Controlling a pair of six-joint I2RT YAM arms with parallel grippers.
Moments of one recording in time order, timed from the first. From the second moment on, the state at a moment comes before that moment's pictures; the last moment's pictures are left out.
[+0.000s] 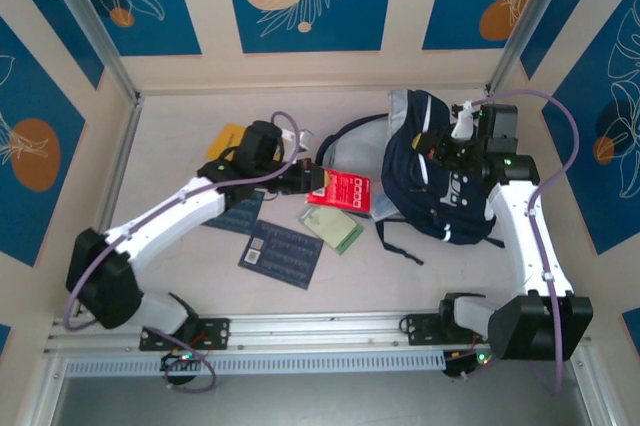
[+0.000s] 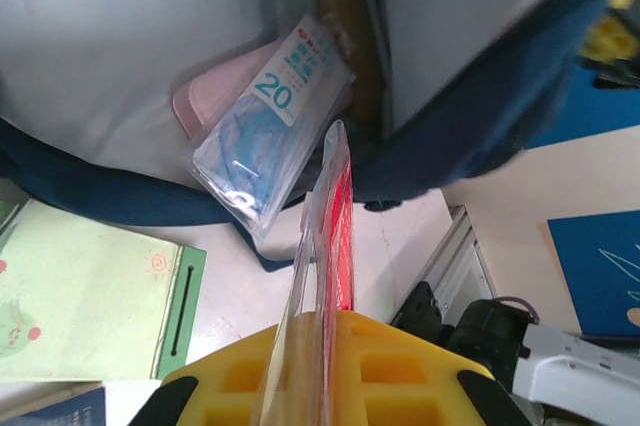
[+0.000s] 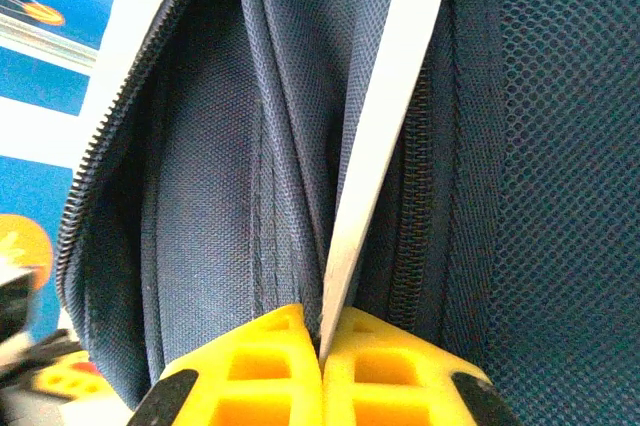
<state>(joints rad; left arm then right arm) -0.67 1.46 1.17 -0.34 0.54 -0.68 -0.05 1.17 1.15 -0.68 -0.65 0.51</state>
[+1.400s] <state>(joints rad) -0.80 1.87 1.55 -0.60 0.37 -0.65 -0.01 1.11 1.10 -0.61 -0.73 0.59</state>
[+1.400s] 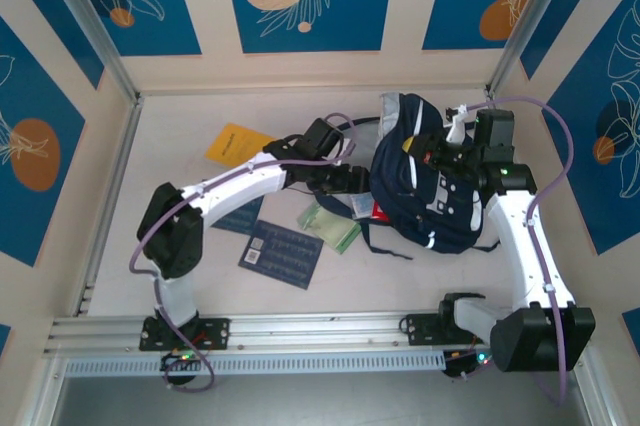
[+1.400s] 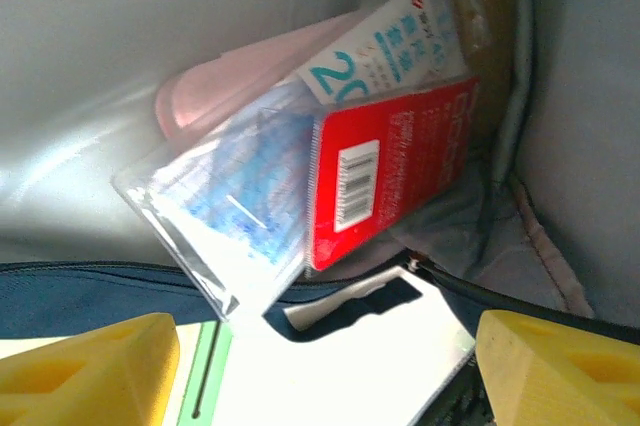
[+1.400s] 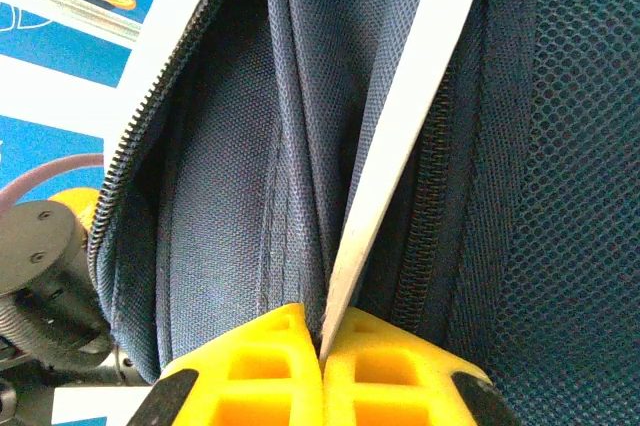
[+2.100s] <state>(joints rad) -0.82 2.20 1.84 -0.62 0.42 -0.68 -0.01 1.11 1.06 -0.56 -0.74 0.61</state>
